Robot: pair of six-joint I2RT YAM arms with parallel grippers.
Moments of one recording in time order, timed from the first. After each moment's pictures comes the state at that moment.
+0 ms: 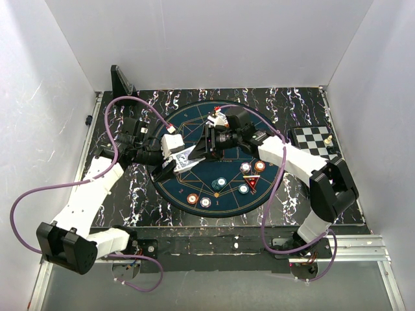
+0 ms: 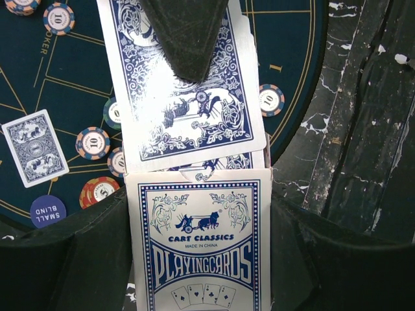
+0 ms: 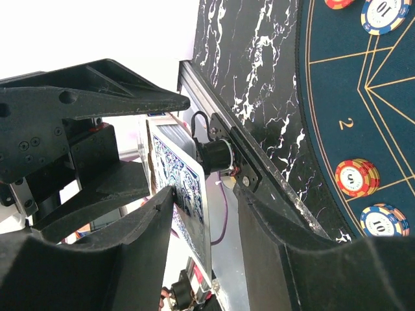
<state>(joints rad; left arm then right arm) -0.33 1.18 1.15 -0.95 0.66 0.77 0.70 1.66 1.25 -0.15 -0.77 0.97</state>
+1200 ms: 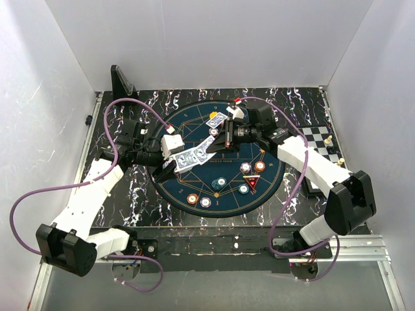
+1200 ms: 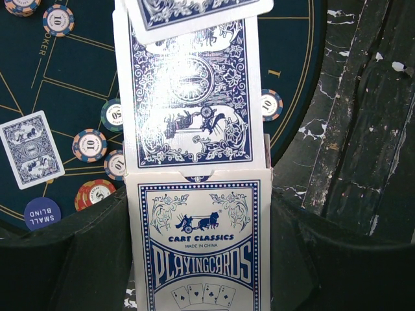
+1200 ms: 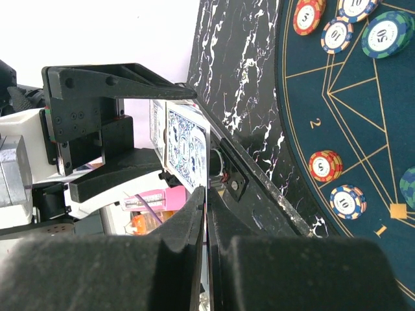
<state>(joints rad) -0.33 1.16 1.12 -0.91 0.67 0.74 0.59 1.51 1.22 -0.25 -0.77 0.88</state>
